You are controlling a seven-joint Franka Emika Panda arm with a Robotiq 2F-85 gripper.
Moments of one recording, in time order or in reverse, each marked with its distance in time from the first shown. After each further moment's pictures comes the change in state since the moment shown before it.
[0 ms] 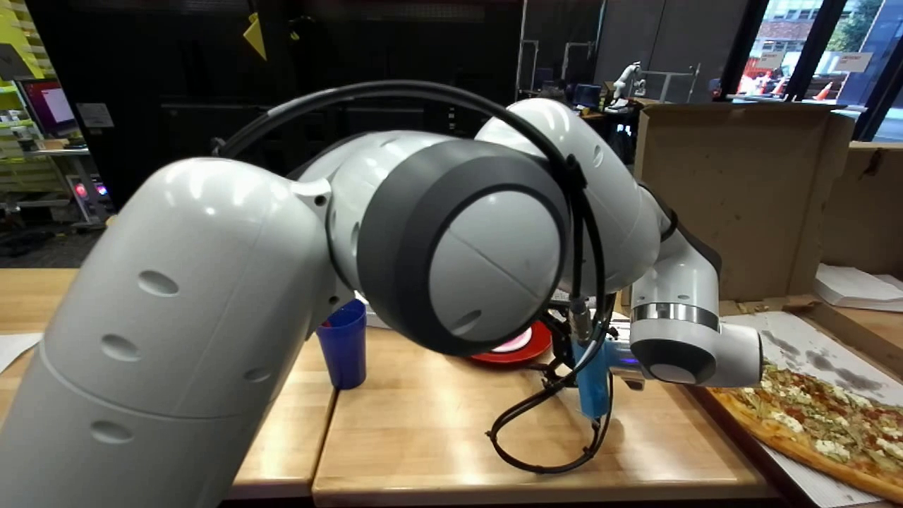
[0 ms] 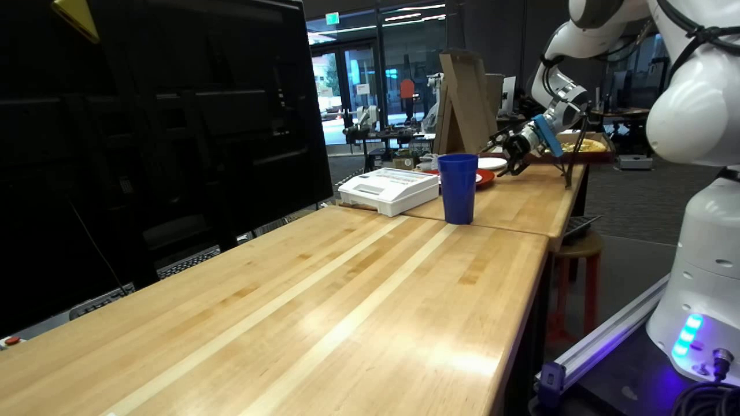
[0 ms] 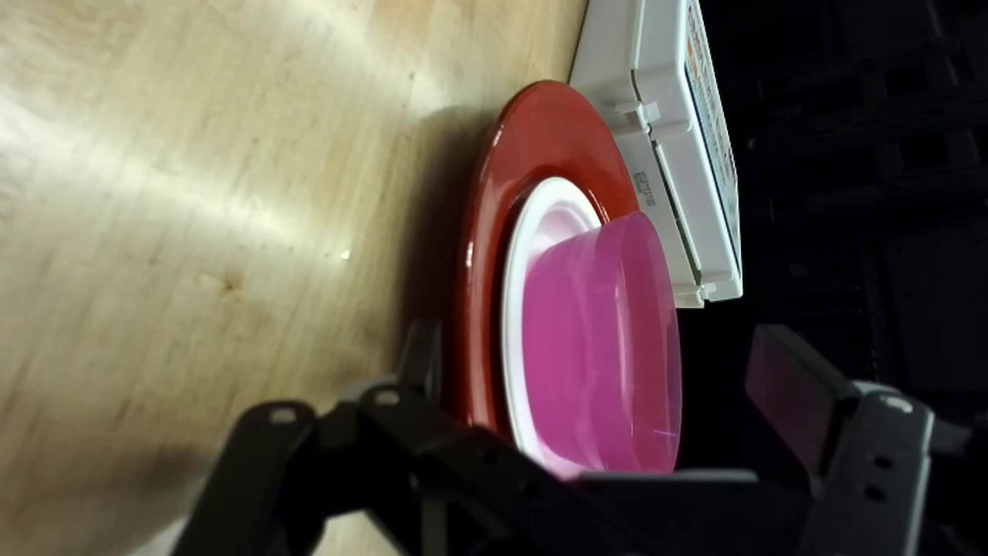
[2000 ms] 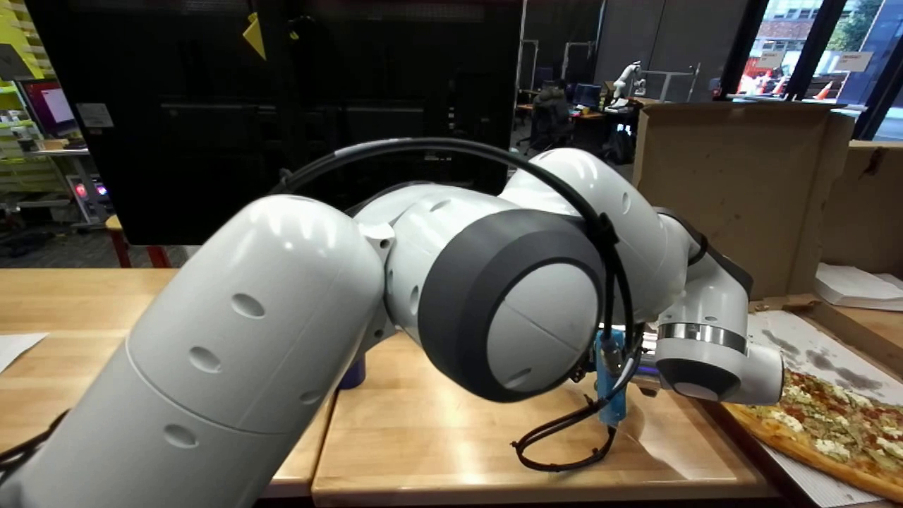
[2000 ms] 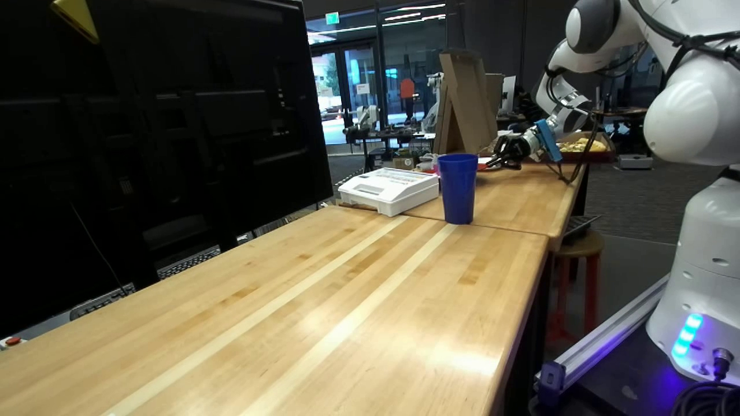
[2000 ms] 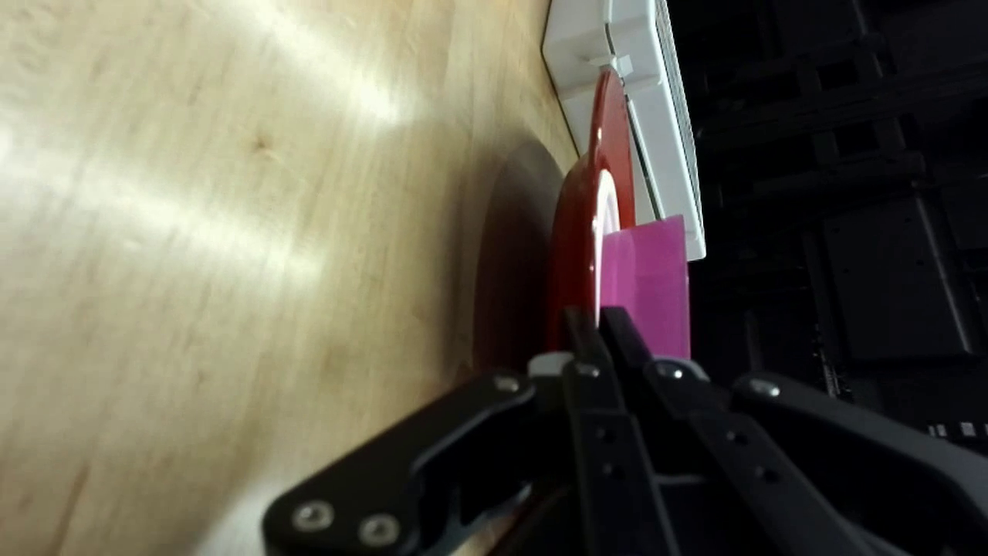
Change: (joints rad) arm -0.056 0.142 0.005 0.174 0.069 -0.102 0.007
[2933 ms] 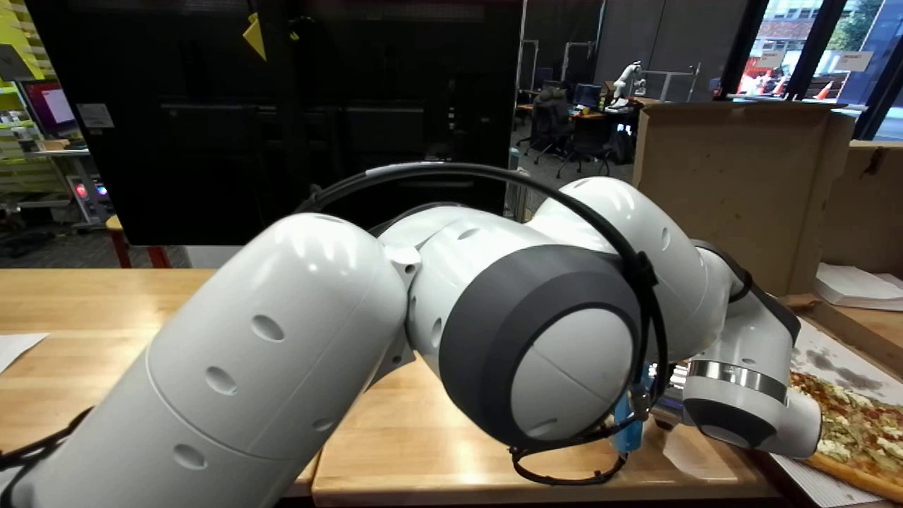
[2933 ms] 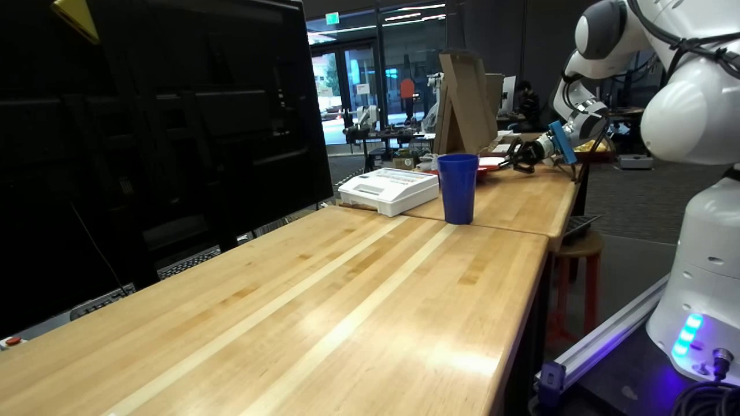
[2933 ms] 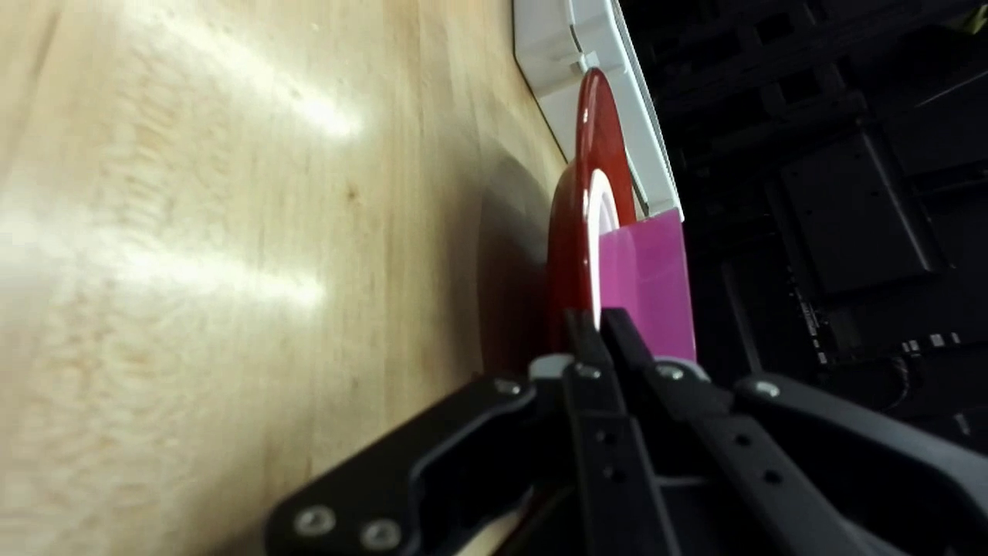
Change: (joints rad) arm -0.082 0.040 0.002 0.005 0.036 -0.067 0.071
